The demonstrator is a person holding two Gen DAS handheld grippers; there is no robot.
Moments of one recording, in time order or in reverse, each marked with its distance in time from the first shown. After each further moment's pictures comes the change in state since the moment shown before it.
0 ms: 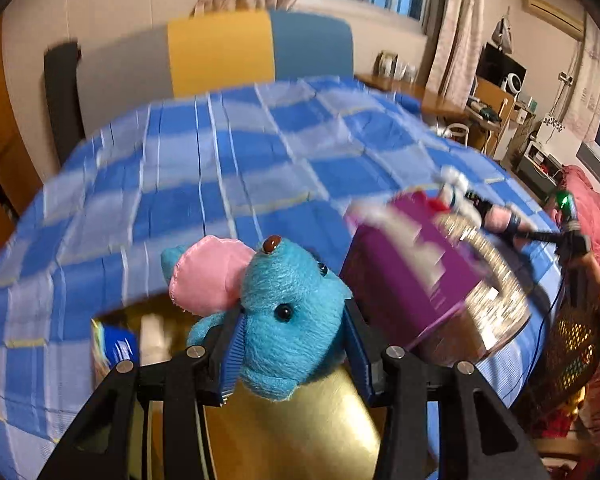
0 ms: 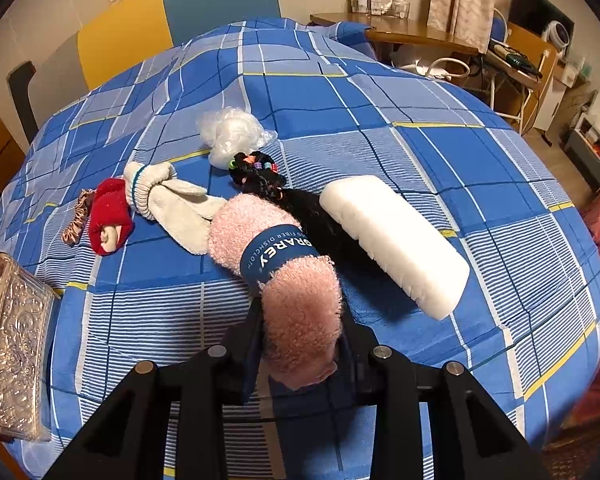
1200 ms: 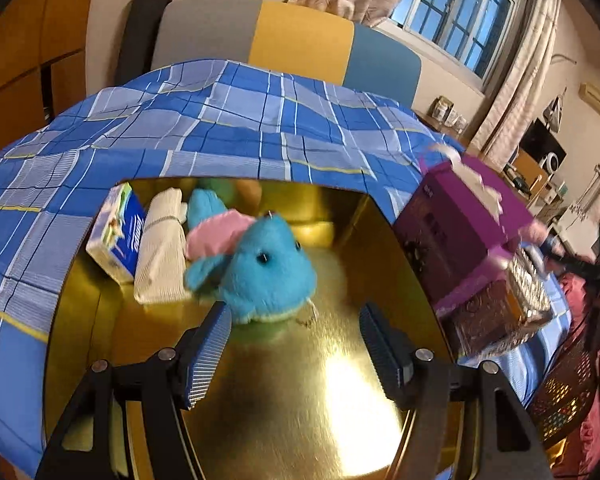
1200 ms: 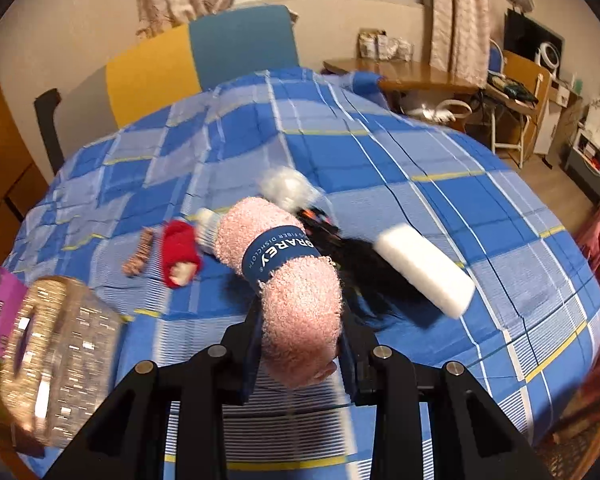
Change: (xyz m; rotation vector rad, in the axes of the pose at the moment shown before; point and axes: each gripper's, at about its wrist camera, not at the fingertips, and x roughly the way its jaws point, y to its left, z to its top) left arm 0.008 0.031 -0.094 -0.294 -0.092 0.028; right arm -0.073 0.054 -0.003 0.003 -0.174 0.044
